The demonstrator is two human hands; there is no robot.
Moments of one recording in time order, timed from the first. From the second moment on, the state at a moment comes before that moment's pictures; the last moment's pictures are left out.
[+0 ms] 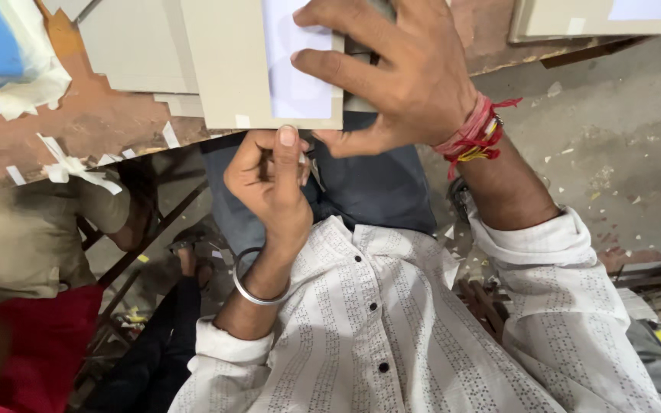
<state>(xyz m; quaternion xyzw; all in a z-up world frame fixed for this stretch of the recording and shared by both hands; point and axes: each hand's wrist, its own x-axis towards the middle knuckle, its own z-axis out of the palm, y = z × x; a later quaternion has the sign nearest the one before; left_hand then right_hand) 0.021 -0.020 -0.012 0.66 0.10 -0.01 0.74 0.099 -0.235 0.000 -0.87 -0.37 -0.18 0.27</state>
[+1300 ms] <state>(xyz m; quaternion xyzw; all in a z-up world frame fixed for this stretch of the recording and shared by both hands) -0.005 0.006 -0.034 0.65 0.03 -0.08 0.75 0.062 -0.220 0.031 -0.84 -0.31 -0.14 0.42</state>
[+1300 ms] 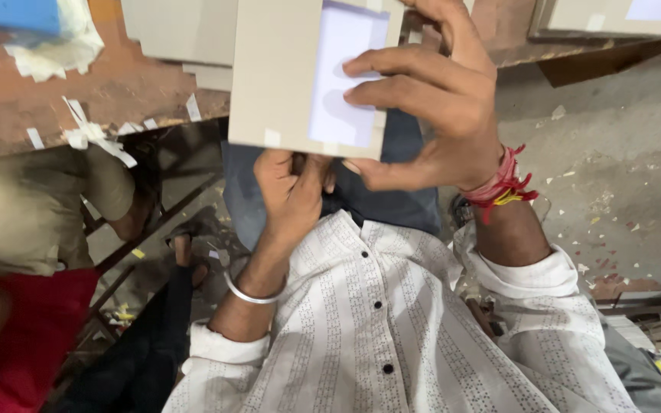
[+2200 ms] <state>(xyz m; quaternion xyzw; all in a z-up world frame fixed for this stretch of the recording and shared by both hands) 0.029 0.018 -0.014 0.68 0.06 0.05 0.73 -0.025 -0.141 0.005 -0.84 -0.28 -0.29 0.37</state>
